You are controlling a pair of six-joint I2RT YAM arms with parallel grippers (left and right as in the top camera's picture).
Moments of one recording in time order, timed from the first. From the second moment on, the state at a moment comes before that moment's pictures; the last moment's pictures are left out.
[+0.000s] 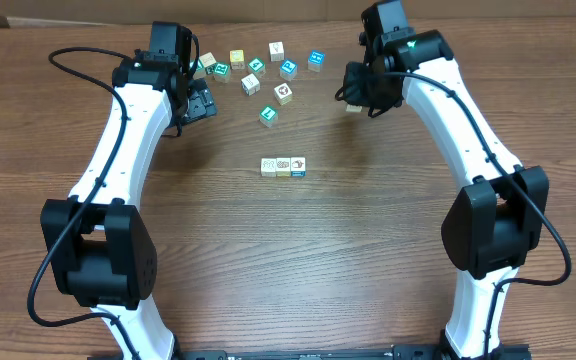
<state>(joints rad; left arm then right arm) -0.11 1.95 1.70 -0.97 -0.23 -0.49 0.28 2.12 1.95 -1.03 -0.10 0.37</state>
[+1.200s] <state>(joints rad) -0.11 1.95 1.70 -0.97 -0.23 -0.49 0.42 2.12 1.55 -0.70 0.01 0.46</state>
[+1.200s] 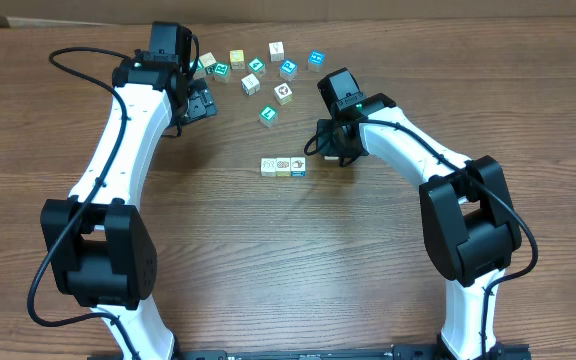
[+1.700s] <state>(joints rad) -0.11 1.95 1.70 -0.97 -0.23 -0.49 0.42 2.12 1.55 -0.69 0.02 0.46</state>
